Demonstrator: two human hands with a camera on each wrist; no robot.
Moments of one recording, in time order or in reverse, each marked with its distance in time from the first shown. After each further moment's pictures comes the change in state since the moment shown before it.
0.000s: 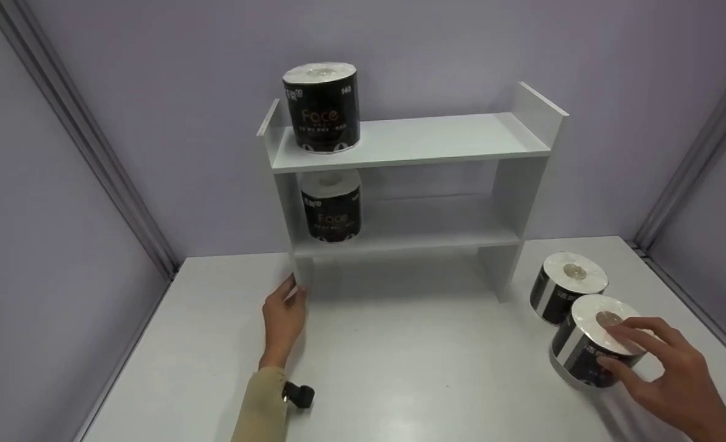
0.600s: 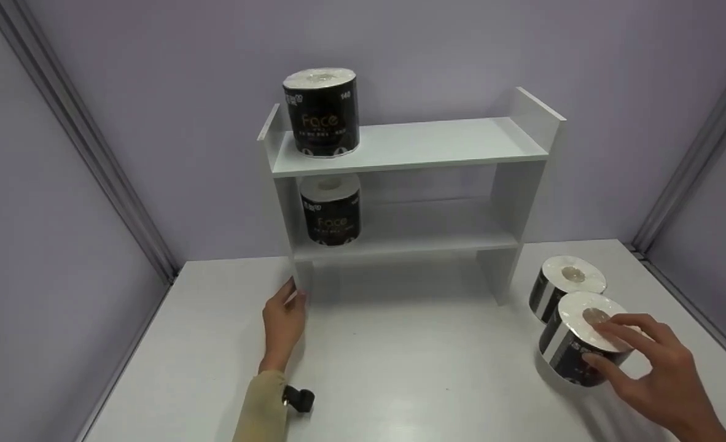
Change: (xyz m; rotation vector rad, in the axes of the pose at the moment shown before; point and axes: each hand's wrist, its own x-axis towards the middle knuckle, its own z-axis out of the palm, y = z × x) left_hand 0.000 0.003 0.001 -0.010 -0.007 -0.010; right_hand 0.011 -0.028 0.003 -0.007 0.025 0.036
